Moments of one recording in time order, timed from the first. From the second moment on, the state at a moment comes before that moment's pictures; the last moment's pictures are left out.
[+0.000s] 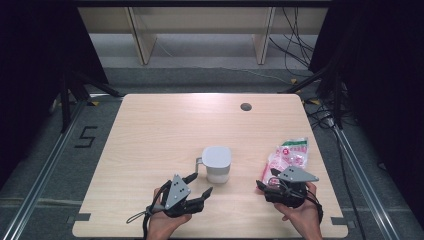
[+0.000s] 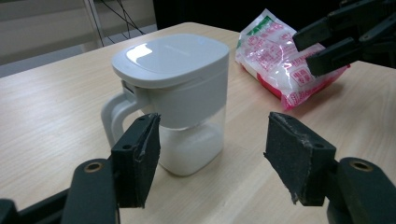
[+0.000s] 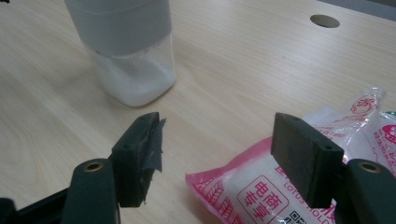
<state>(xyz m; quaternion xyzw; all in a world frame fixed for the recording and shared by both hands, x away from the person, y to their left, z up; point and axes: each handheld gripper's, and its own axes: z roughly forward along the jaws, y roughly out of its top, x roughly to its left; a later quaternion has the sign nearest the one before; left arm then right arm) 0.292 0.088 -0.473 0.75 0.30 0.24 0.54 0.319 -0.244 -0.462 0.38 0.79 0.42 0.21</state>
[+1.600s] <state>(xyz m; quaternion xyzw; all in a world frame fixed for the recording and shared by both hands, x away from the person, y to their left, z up) 0.272 0.071 -0.500 0.76 0.29 0.21 0.53 0.302 -0.243 -0.471 0.38 0.81 0.42 0.19</state>
